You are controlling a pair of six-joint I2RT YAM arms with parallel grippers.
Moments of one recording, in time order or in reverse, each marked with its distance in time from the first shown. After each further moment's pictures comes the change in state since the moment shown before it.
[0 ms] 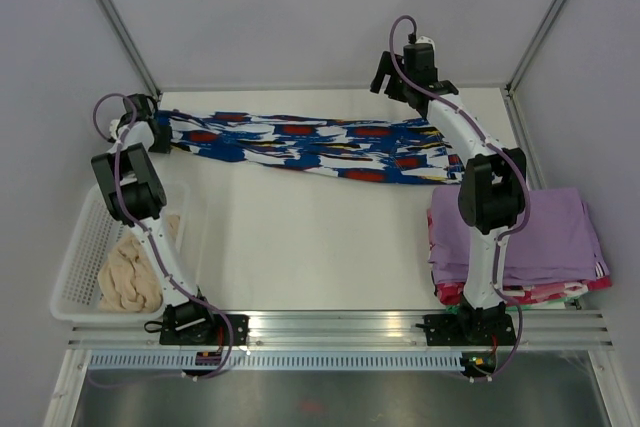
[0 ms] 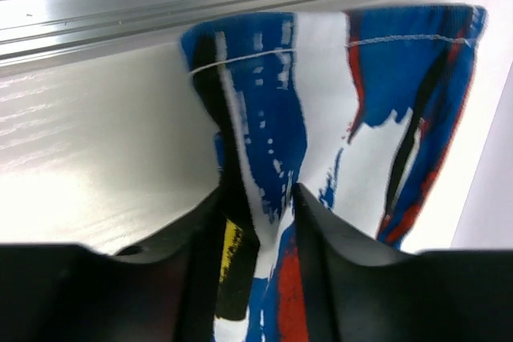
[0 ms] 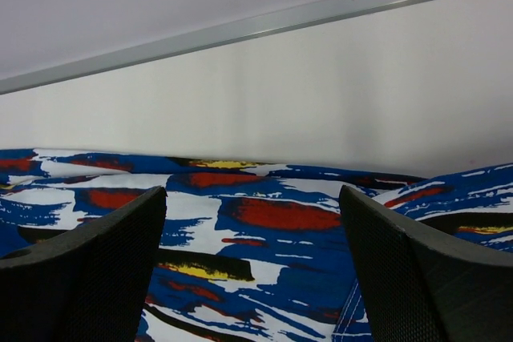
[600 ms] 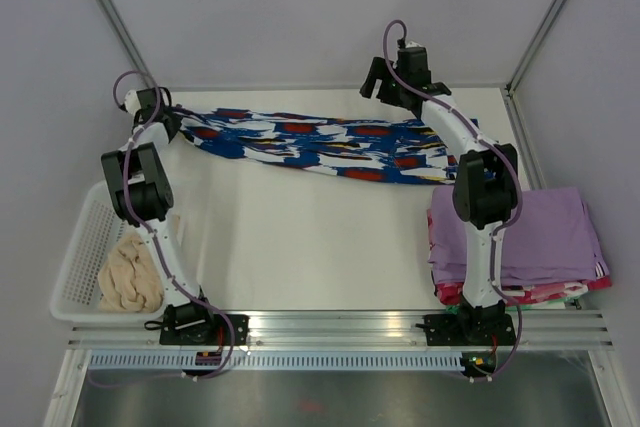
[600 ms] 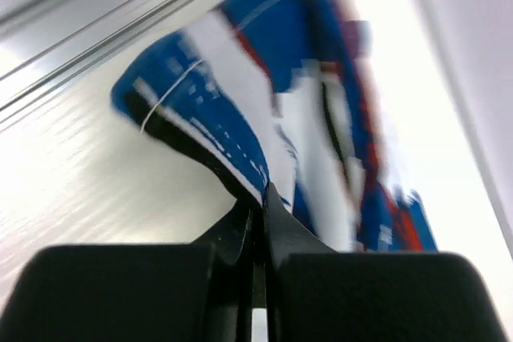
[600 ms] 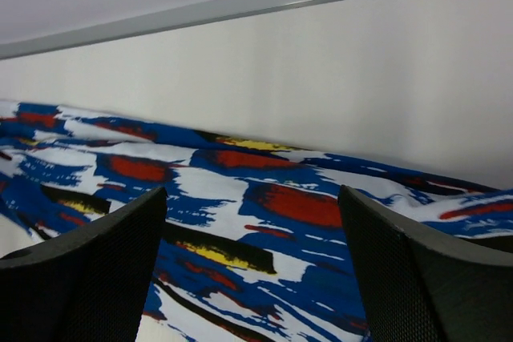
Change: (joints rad) left arm -0.068 -0.018 -0.059 0.273 -0.037 0.386; right arm 0.008 0.058 0.029 0.002 -0.105 0.009
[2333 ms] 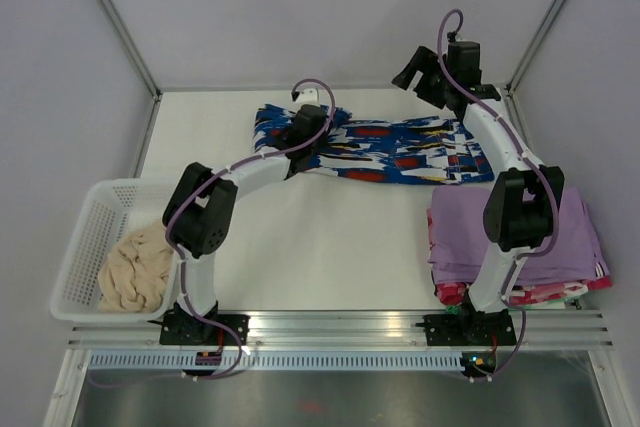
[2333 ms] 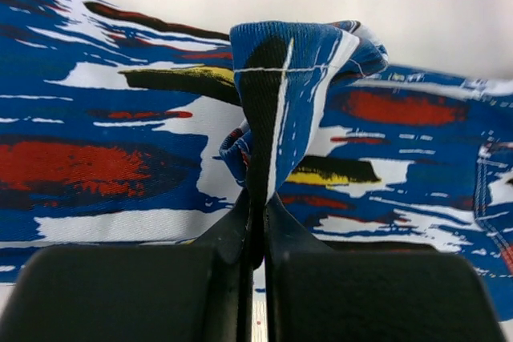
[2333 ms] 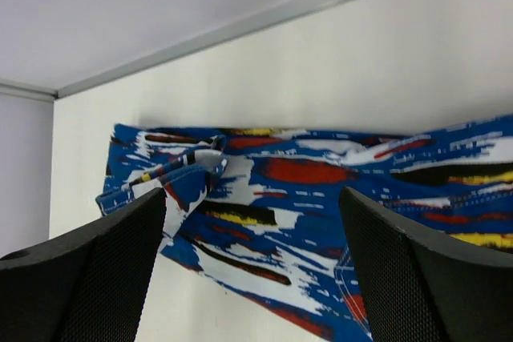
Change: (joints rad) left arm -0.868 -0.295 -0.291 0.228 -0.206 0.327; right arm -0.155 -0.253 -0.175 0.005 -0.163 0.101
